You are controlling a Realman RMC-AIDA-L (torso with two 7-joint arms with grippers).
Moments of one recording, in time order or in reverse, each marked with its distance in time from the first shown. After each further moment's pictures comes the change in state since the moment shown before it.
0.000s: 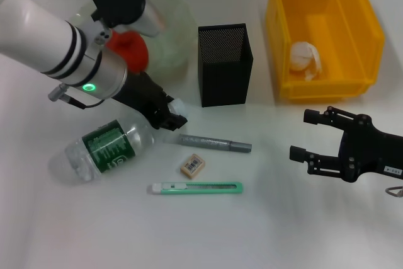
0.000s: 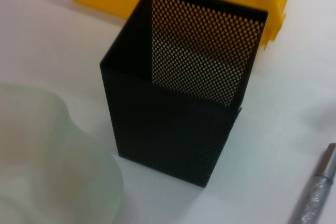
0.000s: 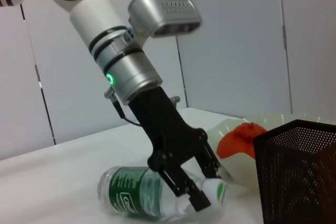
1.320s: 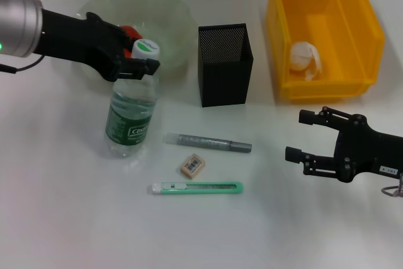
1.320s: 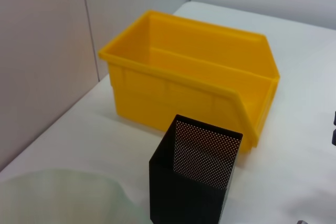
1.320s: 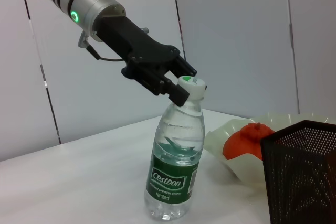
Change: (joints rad) left arm 0.177 0.009 -0.326 0.420 -0.142 0.315 0.087; right arm 0.010 0.003 -0.006 0.006 -0.004 0.002 0.000
